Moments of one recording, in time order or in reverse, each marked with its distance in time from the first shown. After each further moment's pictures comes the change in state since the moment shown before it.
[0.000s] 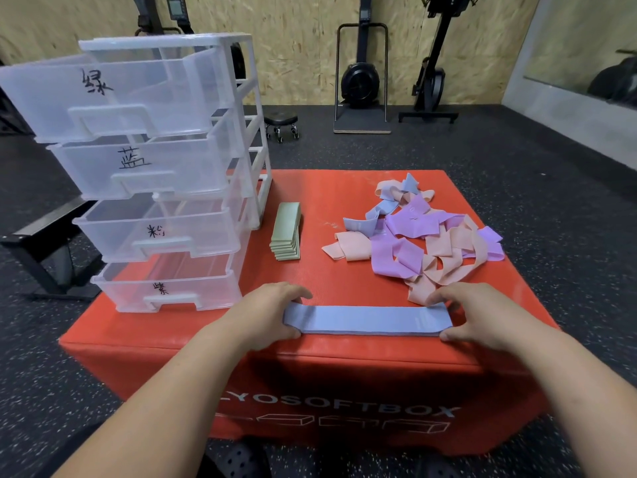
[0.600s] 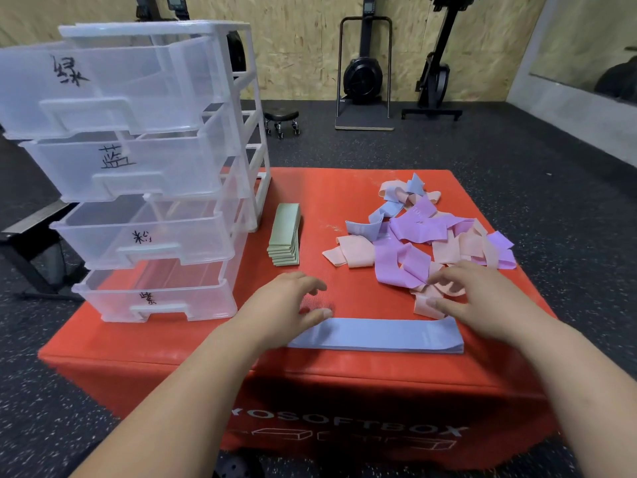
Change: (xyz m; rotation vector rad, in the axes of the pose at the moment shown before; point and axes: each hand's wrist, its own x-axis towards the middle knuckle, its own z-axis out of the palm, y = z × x) left_hand 0.039 0.012 0.007 -0.035 0.153 0.059; right_hand 0.038 -0.004 -0.012 0.069 0.180 -0.022
